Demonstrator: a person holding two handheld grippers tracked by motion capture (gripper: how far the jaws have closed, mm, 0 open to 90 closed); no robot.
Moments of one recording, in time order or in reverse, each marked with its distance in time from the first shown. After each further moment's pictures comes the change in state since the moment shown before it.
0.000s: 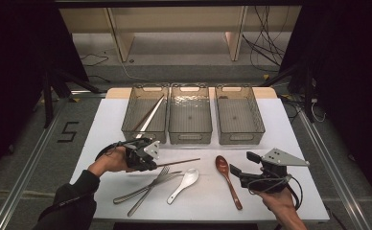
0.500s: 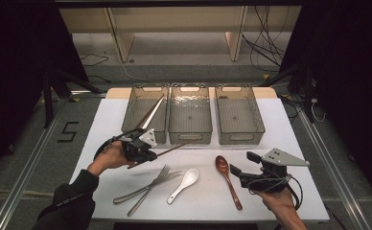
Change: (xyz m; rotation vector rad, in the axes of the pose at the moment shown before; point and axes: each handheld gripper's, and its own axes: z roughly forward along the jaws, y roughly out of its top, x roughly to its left) left arm 0.011 0.000 -0.016 -0.095 0.072 -0.180; right arm 0.000 0.000 0.000 -0.001 0.000 0.000
